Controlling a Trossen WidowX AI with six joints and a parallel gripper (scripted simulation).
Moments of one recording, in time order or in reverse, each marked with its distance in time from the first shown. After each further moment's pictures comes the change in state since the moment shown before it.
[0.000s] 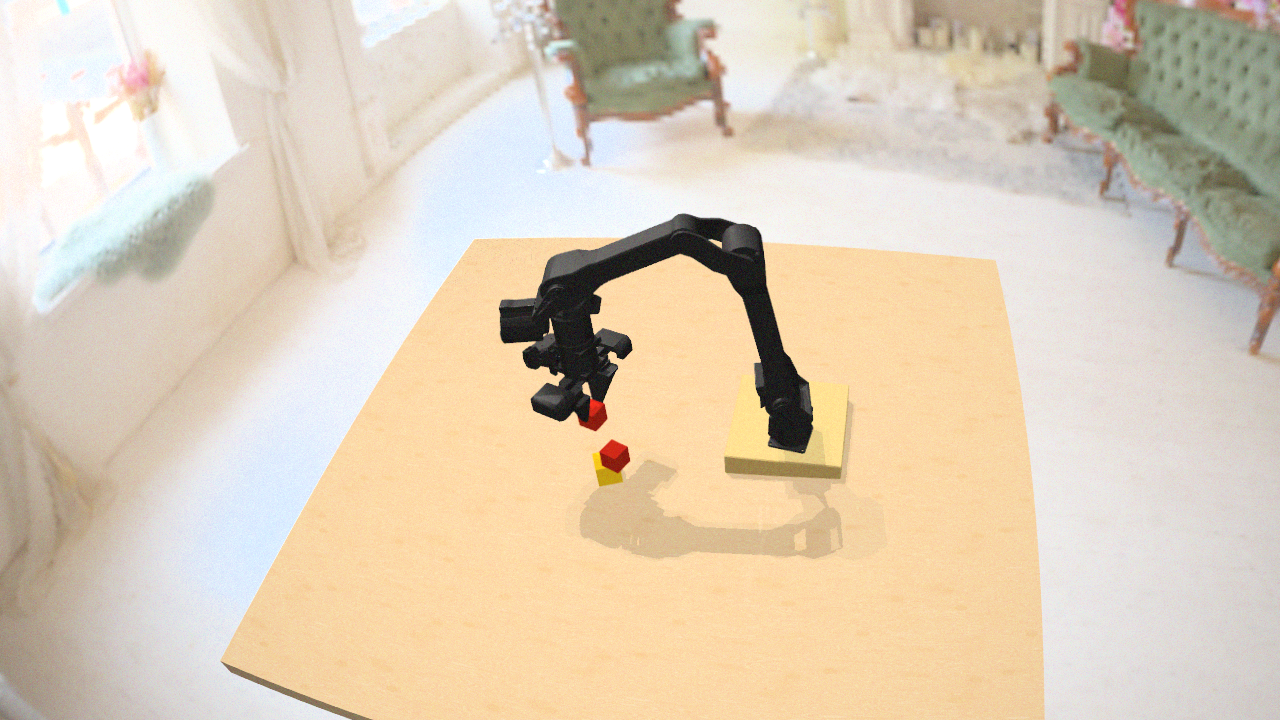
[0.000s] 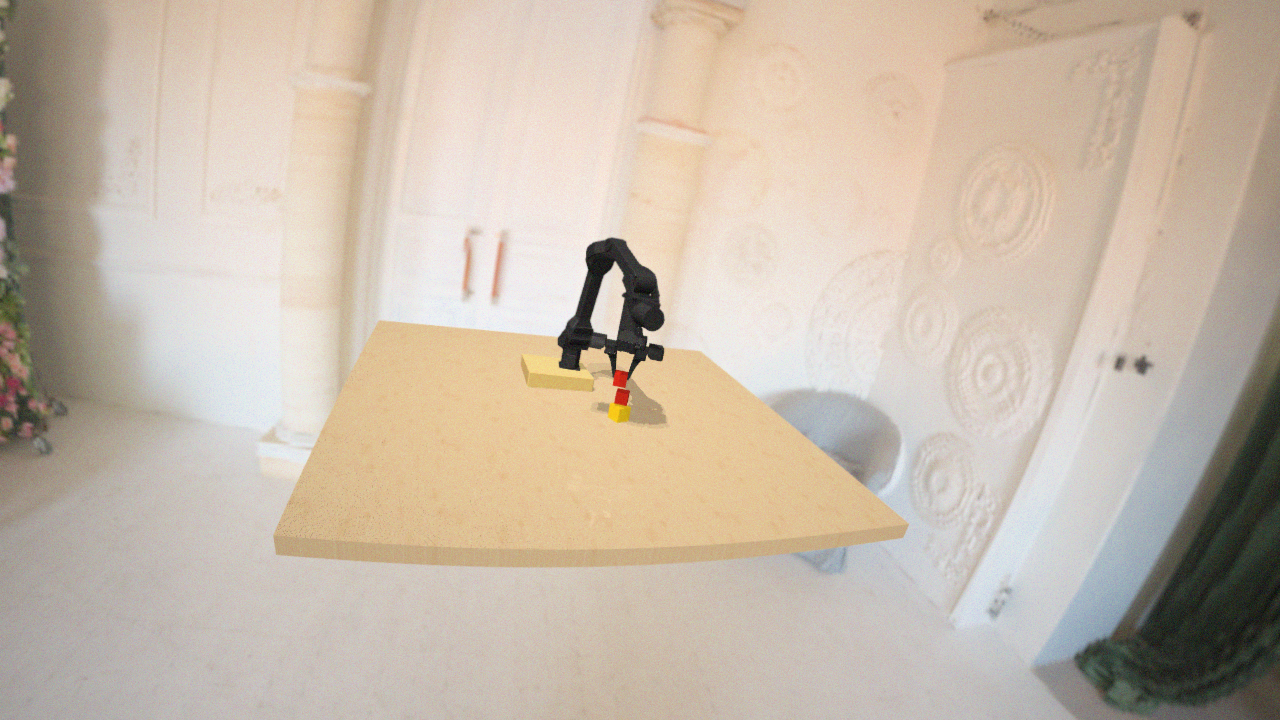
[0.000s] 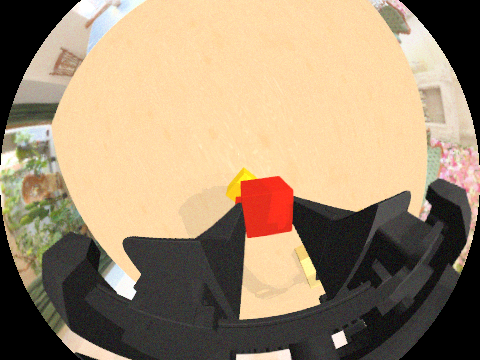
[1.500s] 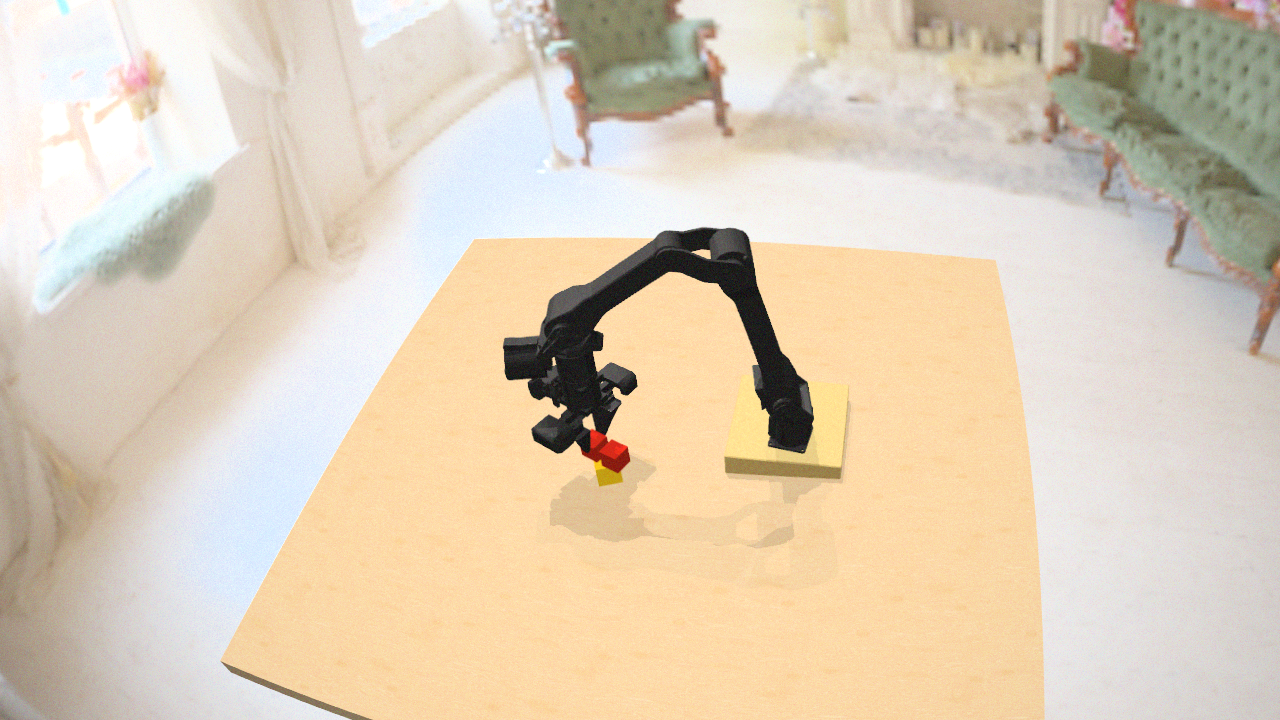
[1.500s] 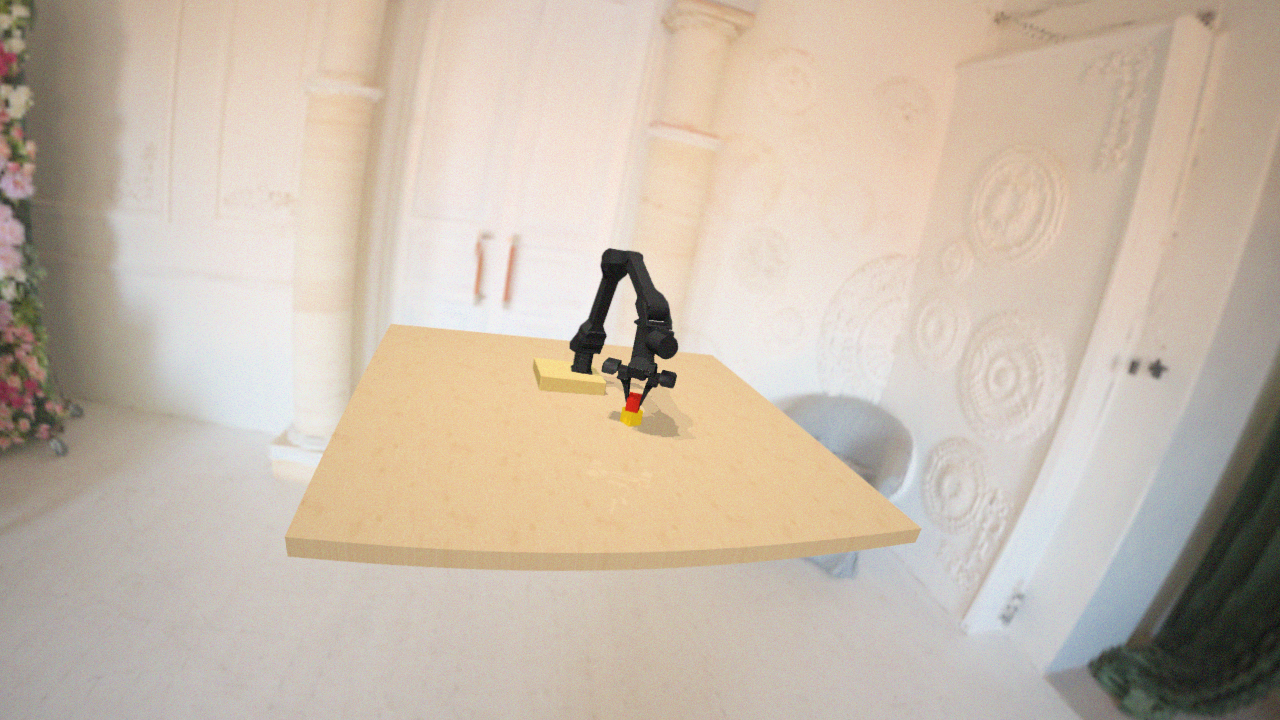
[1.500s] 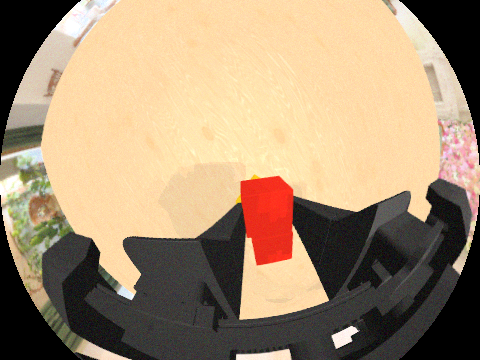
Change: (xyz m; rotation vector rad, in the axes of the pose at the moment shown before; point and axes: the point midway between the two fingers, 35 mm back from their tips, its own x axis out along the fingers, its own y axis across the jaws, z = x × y) arm 0.057 0.012 -0.002 0.108 -0.002 0.003
